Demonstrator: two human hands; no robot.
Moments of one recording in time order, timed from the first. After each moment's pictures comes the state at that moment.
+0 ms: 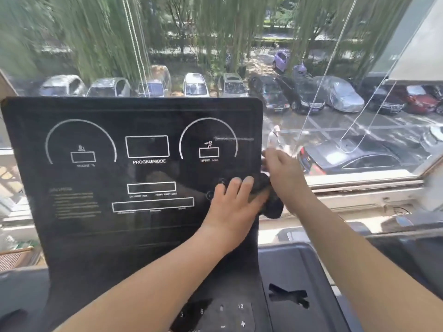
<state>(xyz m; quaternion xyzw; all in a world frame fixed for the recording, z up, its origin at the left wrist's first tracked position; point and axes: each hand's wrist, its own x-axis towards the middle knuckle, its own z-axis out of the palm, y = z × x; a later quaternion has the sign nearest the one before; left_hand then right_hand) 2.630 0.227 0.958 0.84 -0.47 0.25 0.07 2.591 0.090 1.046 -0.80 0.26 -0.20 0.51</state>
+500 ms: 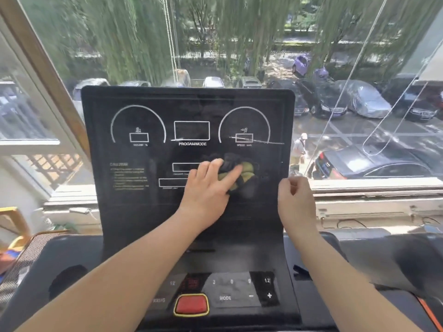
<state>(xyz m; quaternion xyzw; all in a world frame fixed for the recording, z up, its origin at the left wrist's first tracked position) 2.654 0.347 0.974 0.89 -0.38 0.24 0.10 2.538 0.171 0.992 -0.76 0.32 -0.26 0.50</state>
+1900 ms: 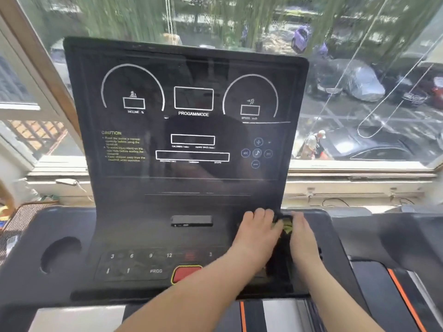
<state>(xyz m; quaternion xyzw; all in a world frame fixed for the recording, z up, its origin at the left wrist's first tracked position) 2.528 0.280 0.881 0.87 -0.49 0.00 -0.03 2.466 0.175 0.888 -0.72 0.42 -0.12 0.54</state>
